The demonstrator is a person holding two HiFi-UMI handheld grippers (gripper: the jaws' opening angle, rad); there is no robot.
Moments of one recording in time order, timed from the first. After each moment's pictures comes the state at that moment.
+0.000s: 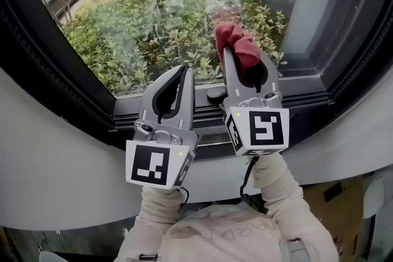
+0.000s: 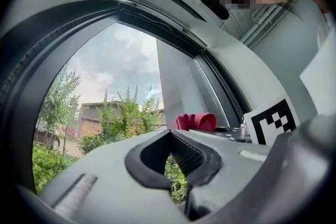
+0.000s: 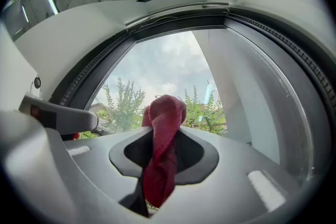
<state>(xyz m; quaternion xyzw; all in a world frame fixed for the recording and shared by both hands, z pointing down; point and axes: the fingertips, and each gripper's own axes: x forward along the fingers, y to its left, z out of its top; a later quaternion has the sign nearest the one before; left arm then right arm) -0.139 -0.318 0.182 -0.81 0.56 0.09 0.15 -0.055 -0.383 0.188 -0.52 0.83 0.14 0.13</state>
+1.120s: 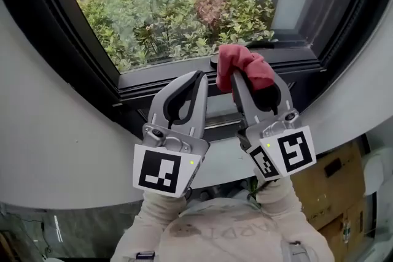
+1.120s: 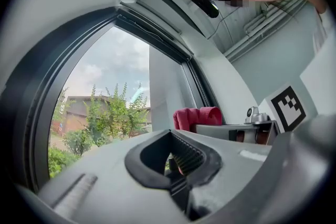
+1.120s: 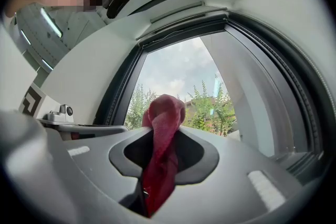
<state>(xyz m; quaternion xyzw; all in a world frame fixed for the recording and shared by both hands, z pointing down) -0.130 -0.224 0.210 -0.85 0.50 0.09 0.14 -0.059 -0.245 0.216 -0.45 0.88 0.09 0.14</state>
